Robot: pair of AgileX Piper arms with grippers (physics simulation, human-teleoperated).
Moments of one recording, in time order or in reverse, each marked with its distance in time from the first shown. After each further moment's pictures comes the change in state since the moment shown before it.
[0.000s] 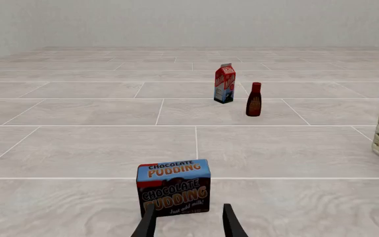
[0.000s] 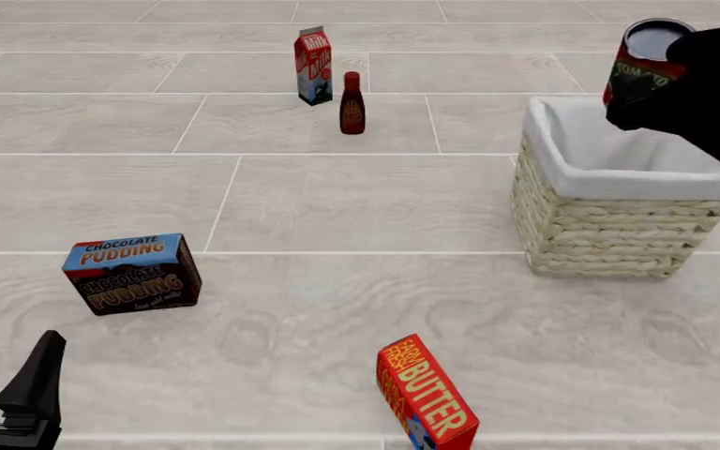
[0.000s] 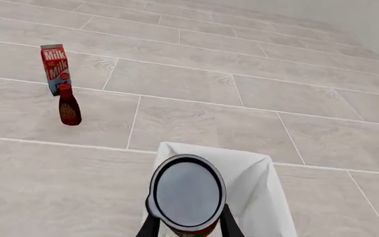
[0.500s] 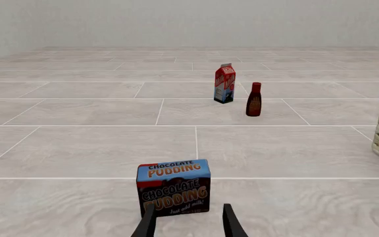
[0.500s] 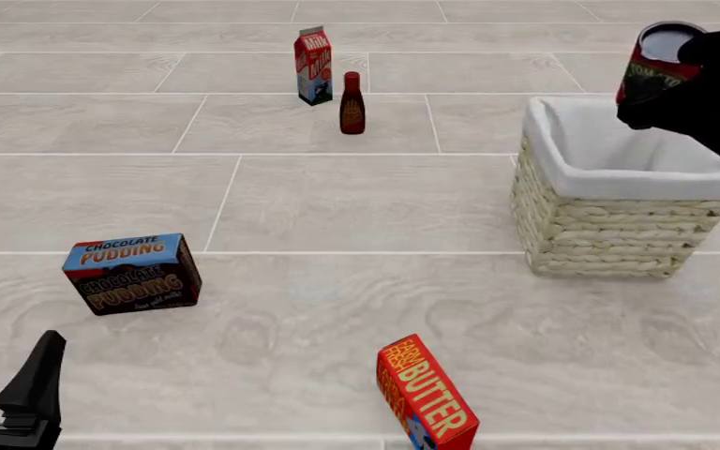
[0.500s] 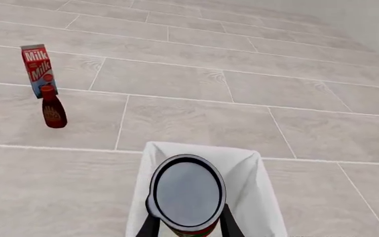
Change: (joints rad) left arm 0.000 0.000 0.000 0.000 0.000; right arm -0.044 0.032 -0.013 -0.014 0.011
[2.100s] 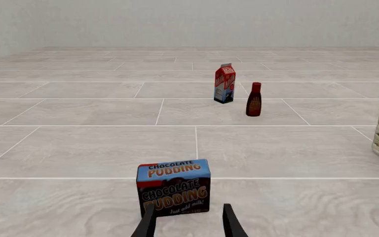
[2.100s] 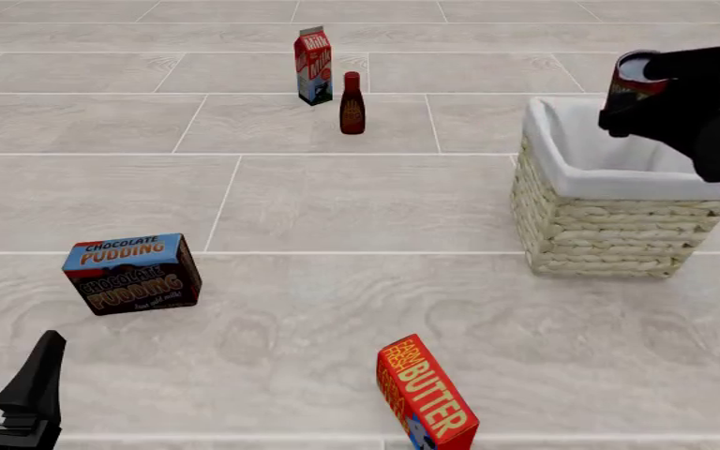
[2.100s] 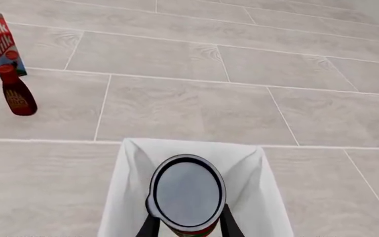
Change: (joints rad) left arm 0.000 0.000 0.000 0.000 0.000; right arm -0.043 0.275 -0.168 -0.009 -0.012
